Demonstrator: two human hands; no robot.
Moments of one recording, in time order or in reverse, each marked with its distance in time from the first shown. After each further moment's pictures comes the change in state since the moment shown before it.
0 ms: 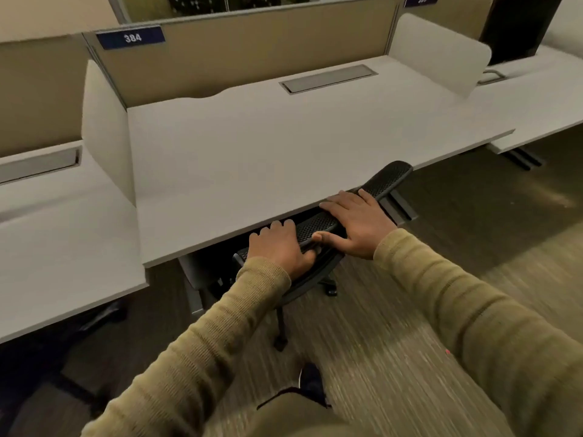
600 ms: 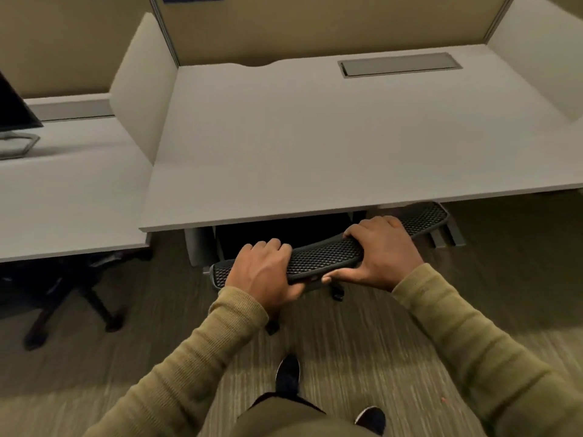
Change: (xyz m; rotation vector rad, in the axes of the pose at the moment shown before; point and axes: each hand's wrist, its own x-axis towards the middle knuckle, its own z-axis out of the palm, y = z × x) left_hand -0.005 0.055 0.013 0.107 0.140 -0.023; right_hand 0.016 0.096 0.006 0.053 0.031 -0.189
